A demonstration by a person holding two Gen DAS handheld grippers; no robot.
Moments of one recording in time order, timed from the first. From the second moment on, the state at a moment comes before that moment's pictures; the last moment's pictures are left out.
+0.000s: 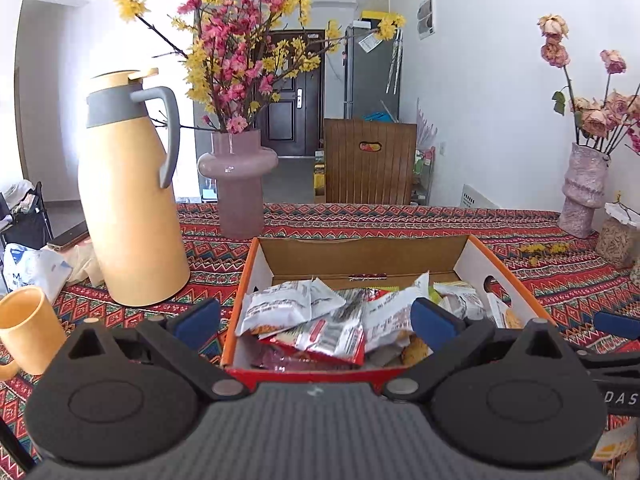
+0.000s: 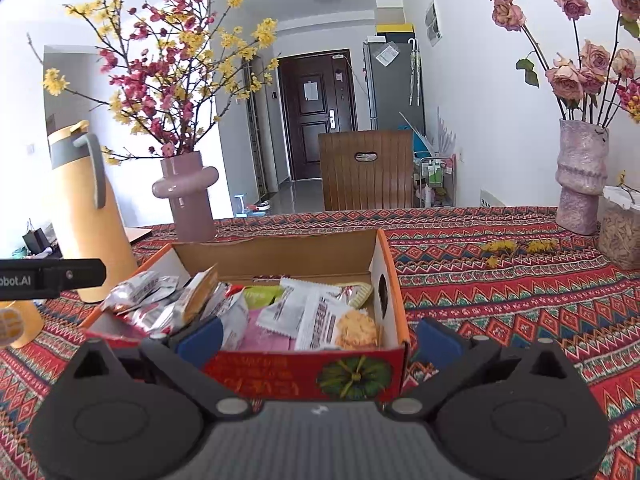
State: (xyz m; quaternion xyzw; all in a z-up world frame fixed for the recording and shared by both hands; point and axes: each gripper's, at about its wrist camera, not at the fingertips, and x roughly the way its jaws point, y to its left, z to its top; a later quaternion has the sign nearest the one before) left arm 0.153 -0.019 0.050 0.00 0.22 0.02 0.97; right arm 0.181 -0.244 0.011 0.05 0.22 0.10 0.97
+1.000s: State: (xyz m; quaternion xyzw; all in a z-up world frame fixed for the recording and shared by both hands) left arm 0.052 -0.014 0.001 0.01 0.26 -0.04 0.96; right arm 0.077 -0.243 -0.009 0.05 0.27 0.12 0.96
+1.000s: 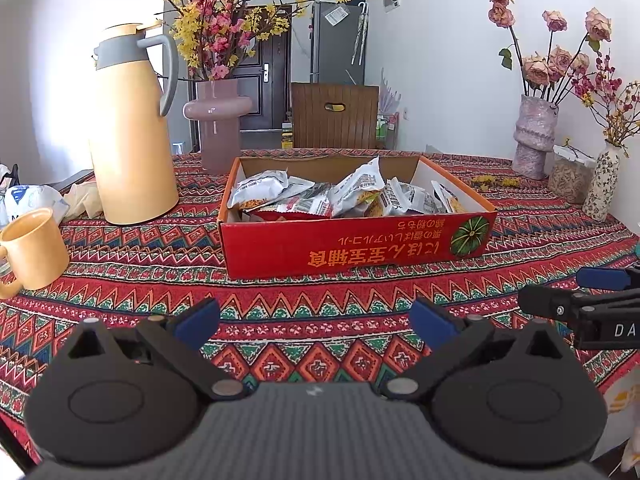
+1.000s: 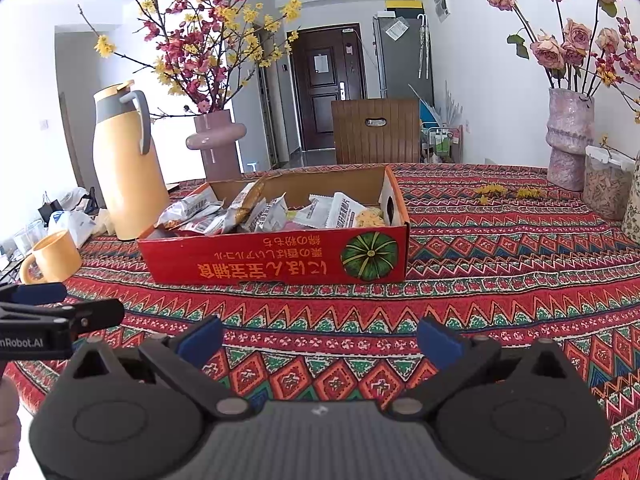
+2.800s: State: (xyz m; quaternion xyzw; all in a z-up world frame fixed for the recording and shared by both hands) left arm 0.048 -0.014 0.003 0.00 0.26 -0.04 0.96; right arm 0.076 -0.243 -0.010 0.05 0.27 0.12 0.95
